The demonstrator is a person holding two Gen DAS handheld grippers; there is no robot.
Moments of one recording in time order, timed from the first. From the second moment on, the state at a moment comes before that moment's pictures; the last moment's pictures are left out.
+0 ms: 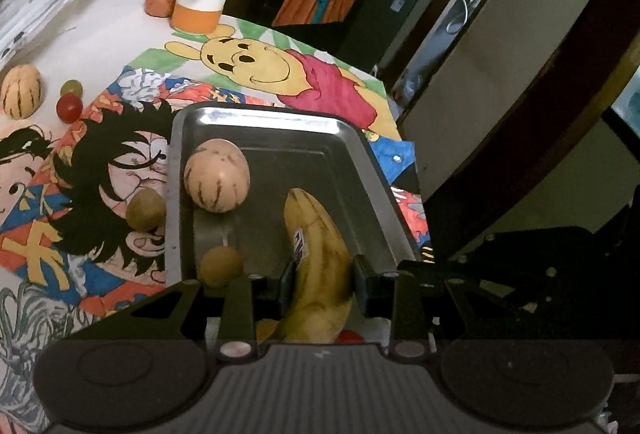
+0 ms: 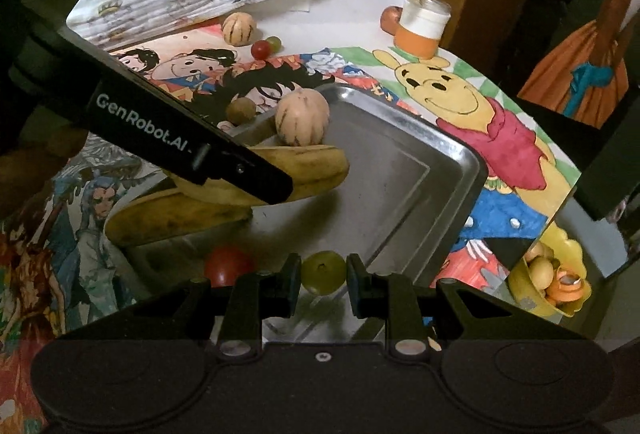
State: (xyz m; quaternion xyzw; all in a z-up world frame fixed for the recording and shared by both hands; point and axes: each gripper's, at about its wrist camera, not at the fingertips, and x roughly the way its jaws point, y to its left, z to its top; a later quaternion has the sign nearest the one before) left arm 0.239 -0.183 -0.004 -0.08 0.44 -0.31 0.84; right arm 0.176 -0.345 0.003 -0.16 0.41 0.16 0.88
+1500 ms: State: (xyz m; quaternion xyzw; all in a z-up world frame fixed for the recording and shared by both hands) left arm 0.166 -0.136 0.017 -0.12 0.36 -0.25 0.89; right arm 0.088 -0.355 0.022 0.00 0.33 0.08 0.94
